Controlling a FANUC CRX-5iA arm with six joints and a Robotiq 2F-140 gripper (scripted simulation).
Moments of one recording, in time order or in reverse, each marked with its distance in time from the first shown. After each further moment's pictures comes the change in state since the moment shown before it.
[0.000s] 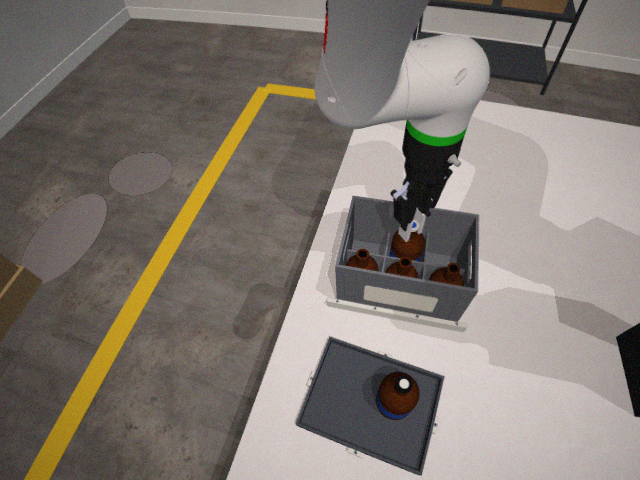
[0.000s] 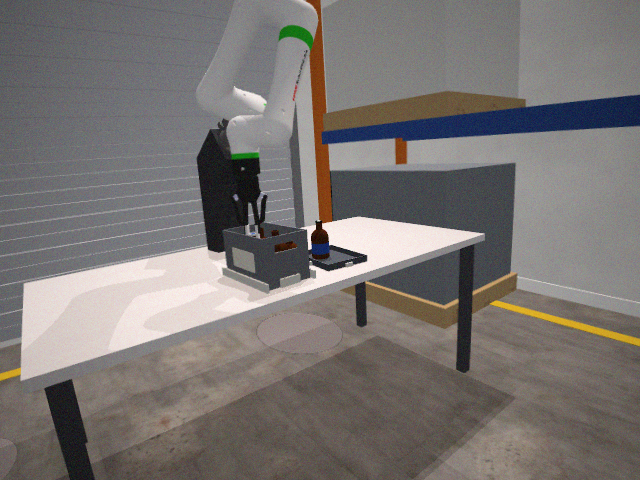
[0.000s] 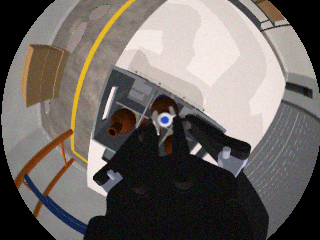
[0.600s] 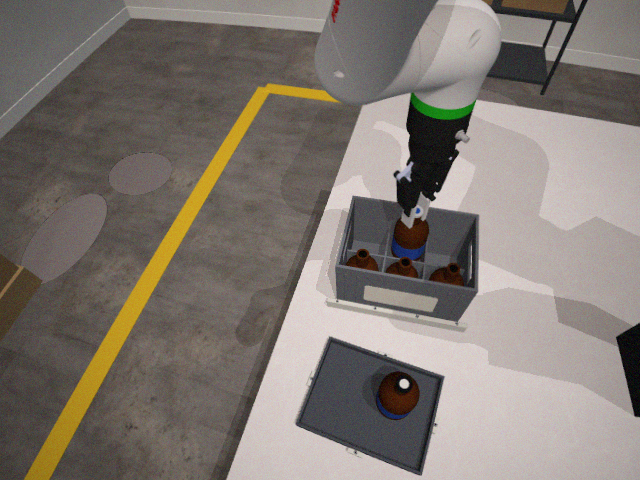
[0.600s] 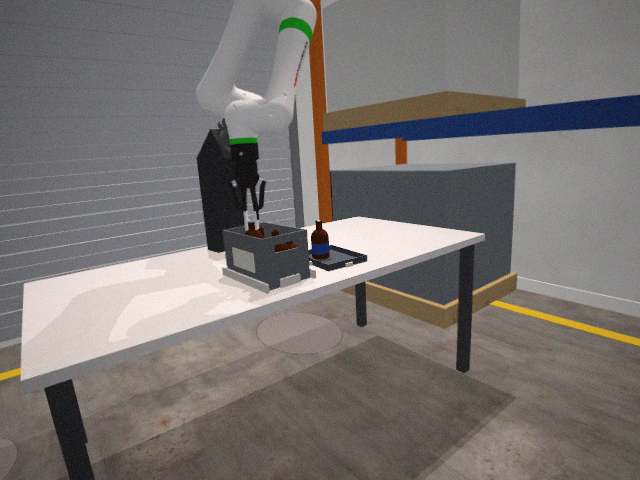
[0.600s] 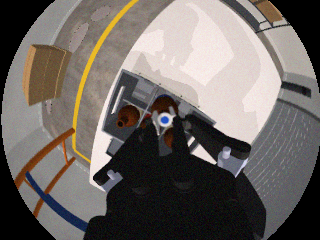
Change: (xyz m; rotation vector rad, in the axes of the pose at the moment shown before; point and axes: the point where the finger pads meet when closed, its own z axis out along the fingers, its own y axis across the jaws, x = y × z) arm 0.000 0.000 -0.049 0.000 0.000 0.000
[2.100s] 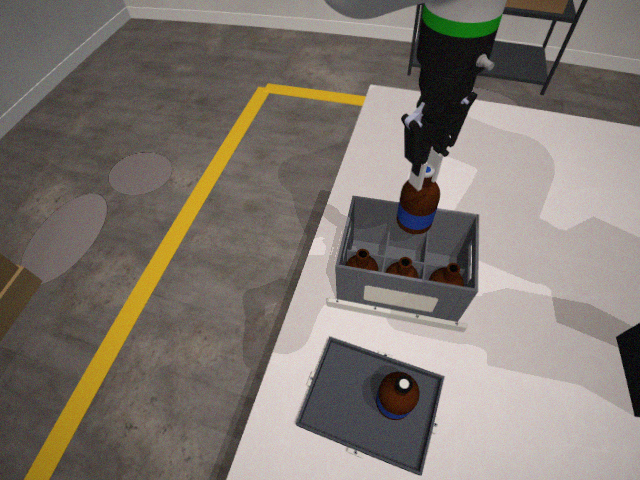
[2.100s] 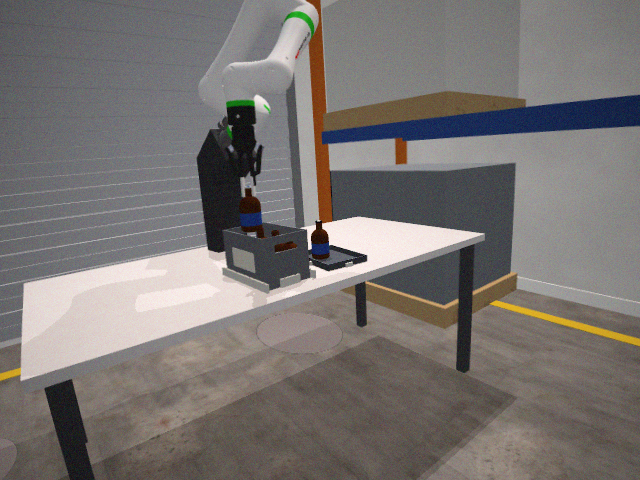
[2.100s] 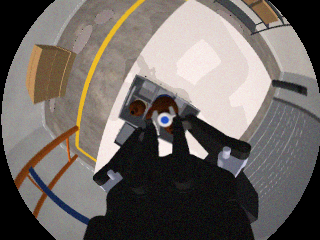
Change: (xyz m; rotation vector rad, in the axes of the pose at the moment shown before) arm 0.000 -0.001 -0.117 -0.002 0.000 0.000
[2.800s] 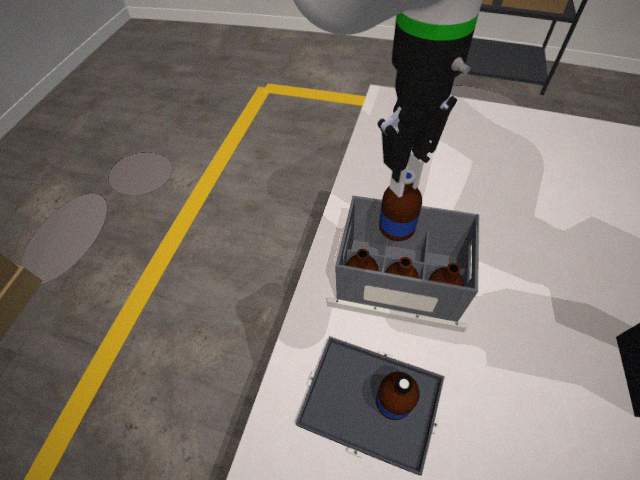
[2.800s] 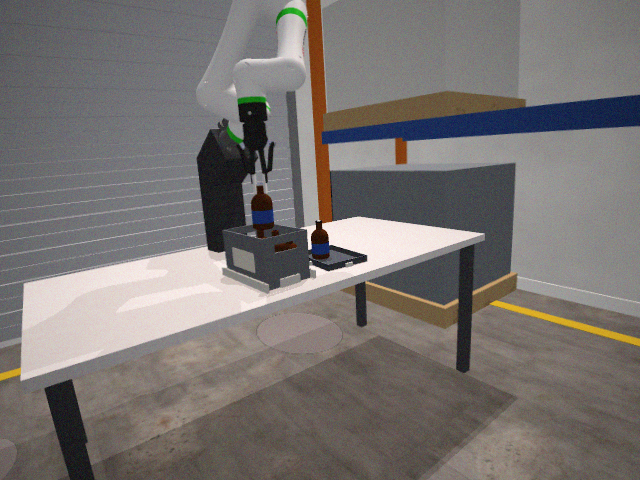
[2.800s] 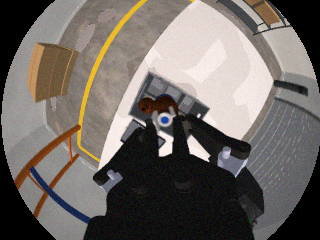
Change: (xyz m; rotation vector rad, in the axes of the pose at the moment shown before) arm 0.003 -0.042 -0.007 0.010 -0.002 -0.001
